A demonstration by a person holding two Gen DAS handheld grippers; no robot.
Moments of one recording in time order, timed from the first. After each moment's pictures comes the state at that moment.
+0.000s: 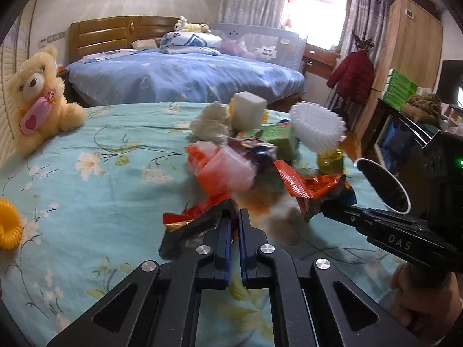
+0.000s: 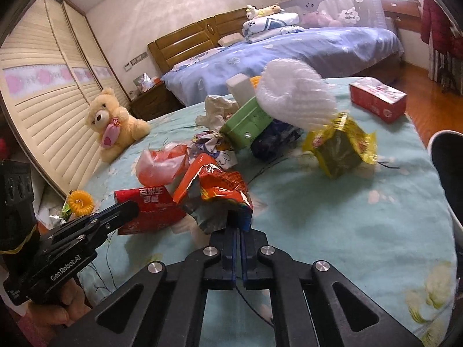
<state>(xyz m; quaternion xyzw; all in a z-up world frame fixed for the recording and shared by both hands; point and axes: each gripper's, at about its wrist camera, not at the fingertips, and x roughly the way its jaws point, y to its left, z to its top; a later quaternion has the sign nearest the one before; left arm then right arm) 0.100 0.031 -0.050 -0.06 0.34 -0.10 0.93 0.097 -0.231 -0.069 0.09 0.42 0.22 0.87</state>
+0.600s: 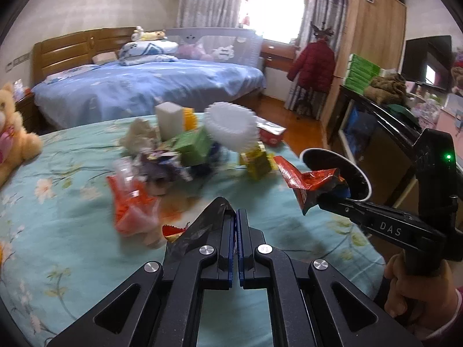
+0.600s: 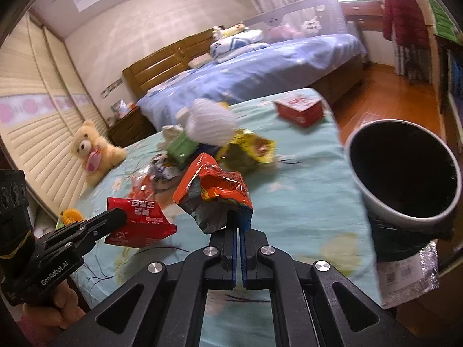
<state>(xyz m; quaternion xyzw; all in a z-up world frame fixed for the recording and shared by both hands) 0.087 -0.033 -0.029 -0.03 0.33 -0.18 0.93 0.069 -0.319 -0.048 0.12 0.39 0.15 0.90</state>
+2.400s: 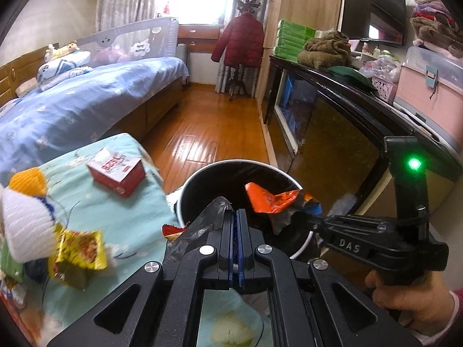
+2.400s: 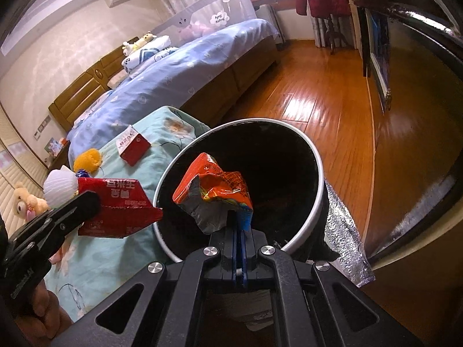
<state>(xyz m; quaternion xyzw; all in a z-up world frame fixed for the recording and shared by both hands) 0.227 -0.240 -0.045 0.04 0.34 -0.31 0.89 0.111 -0.495 -0.073 0.18 0.44 -0.02 0.88</state>
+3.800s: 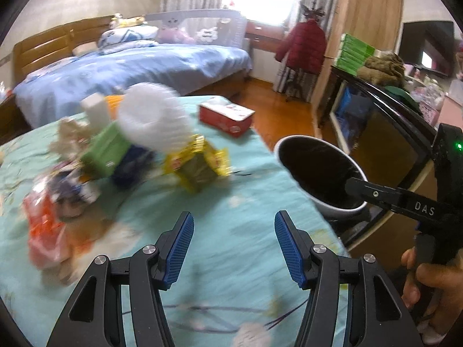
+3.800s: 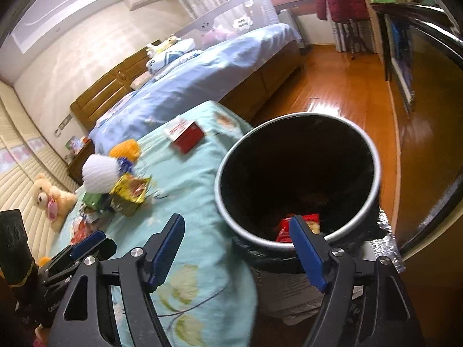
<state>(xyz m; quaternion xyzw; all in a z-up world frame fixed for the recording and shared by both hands) 0.127 -0.142 -0.062 -0.02 0.37 -0.17 0.91 0.096 -0.424 -0.058 0.18 0.42 0.04 0.89</state>
